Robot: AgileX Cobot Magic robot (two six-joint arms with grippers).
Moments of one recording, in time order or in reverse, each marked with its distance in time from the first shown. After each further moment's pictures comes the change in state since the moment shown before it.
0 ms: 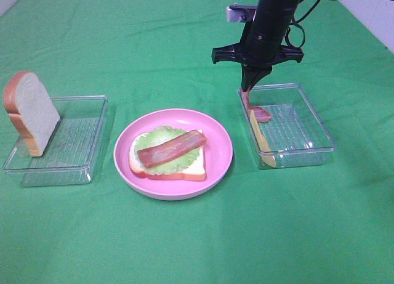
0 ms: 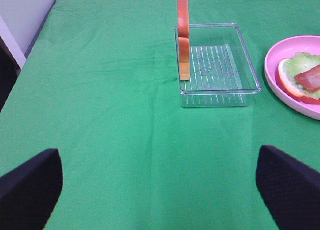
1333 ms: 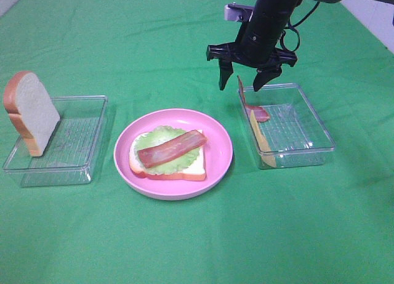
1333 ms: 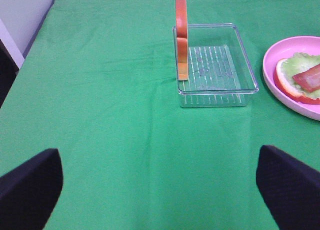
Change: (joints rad) left arm 0.000 0.000 0.000 -0.006 0.000 0.000; right arm 0.000 0.017 0.000 0.056 -0.049 0.034
